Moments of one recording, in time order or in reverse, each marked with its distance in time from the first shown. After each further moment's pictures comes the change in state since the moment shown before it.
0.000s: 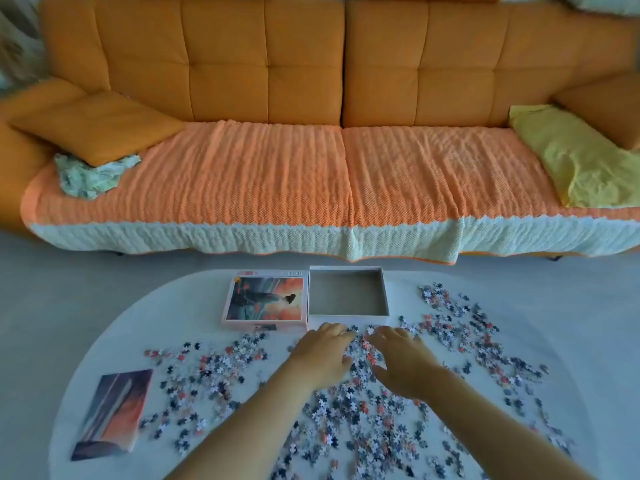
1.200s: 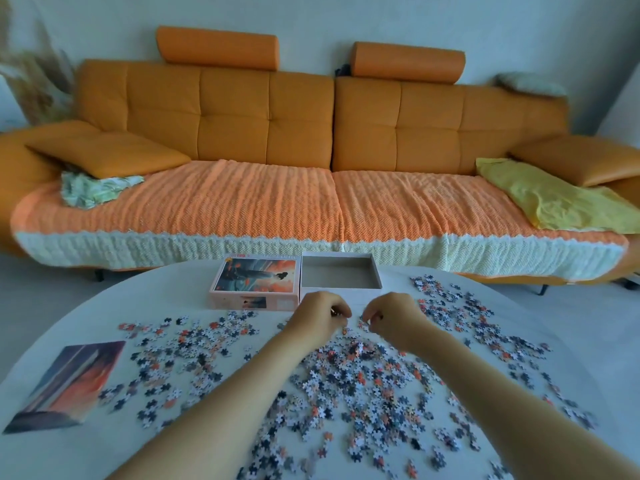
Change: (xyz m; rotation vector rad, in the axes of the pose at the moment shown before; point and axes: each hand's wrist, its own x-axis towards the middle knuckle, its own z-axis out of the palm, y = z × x) left_hand 0.002 -0.005 0.046 -0.368 0.485 0.040; right_hand 0.001 -0.008 0.031 0.249 0.354 0.120
